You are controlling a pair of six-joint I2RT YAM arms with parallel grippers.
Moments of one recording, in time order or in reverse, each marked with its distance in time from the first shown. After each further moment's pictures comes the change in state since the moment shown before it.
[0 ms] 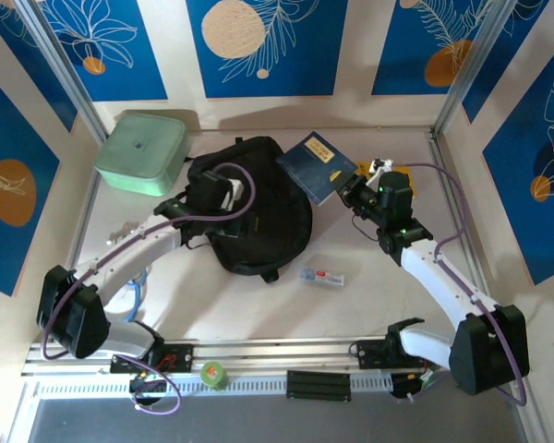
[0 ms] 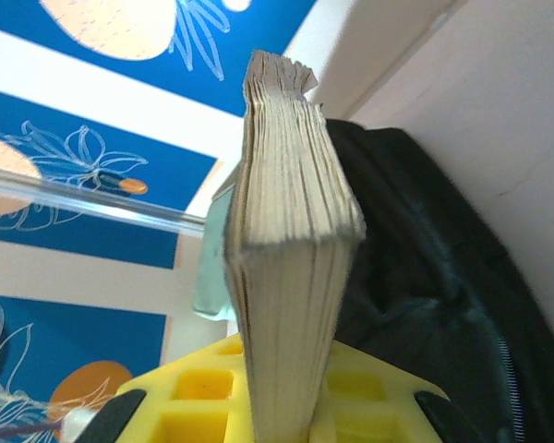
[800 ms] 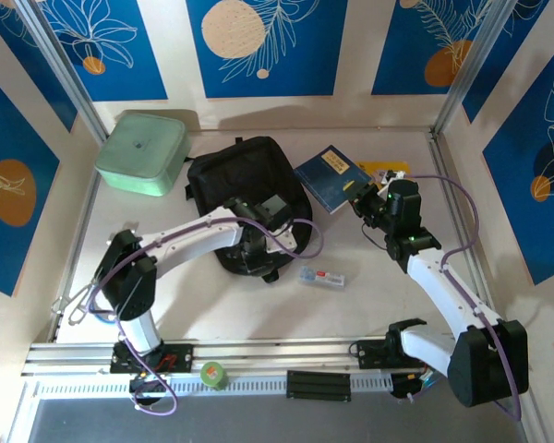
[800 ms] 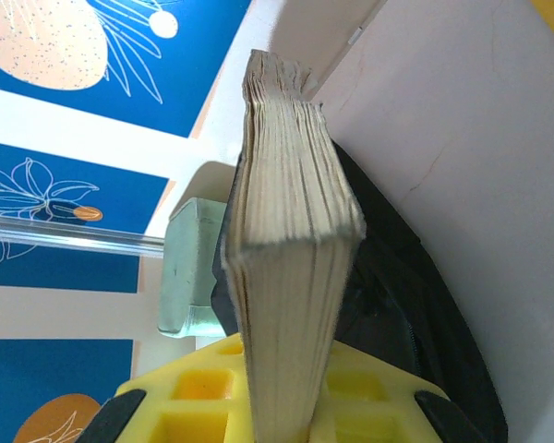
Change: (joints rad) left arm -0.229 0.366 0.266 -0.377 -0.064 0.588; right arm -0.053 -0.061 -0.051 -0.073 0.015 0.013
